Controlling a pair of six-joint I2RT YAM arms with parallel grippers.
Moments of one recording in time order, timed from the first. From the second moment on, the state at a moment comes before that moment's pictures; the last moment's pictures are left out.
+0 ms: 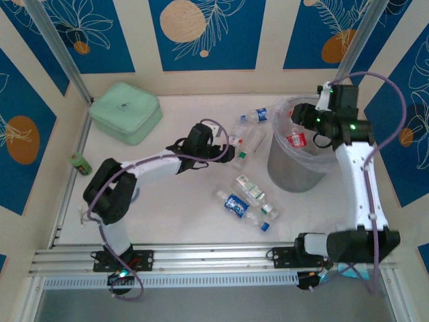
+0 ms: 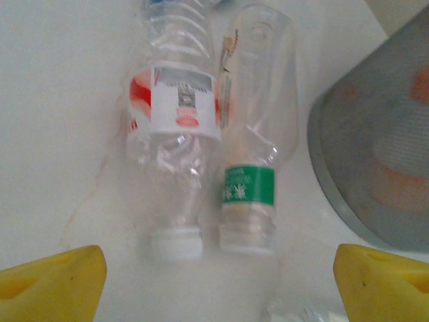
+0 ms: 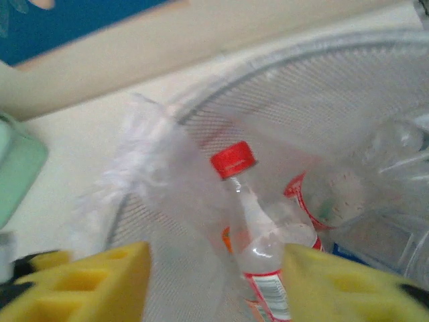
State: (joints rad) left arm -0.70 1.84 1.23 -0.05 0.11 -0.44; right arm -0.06 1.25 1.49 -0.90 -0.21 0.28
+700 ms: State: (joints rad) left arm -0.67 2.23 1.55 -0.09 0.10 -0.36; right arm -0.12 1.06 1.36 -0.84 -0.51 0.38
